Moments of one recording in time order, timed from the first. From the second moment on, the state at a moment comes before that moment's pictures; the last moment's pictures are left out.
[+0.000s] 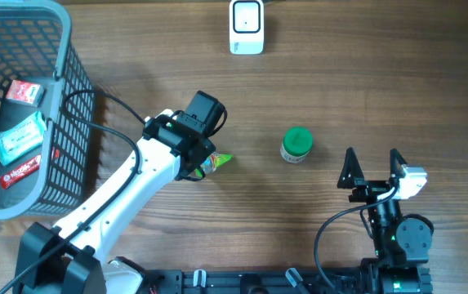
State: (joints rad) left arm -0.53 1.51 1.11 -0.99 -0.20 -1.22; right arm 0.00 0.02 0.01 0.00 -0.05 0.23
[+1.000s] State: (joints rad) left arm 0.14 1.22 1.81 -1.09 -0.36 -0.81; right arm 0.00 0.02 0.01 0.00 -0.05 0.23
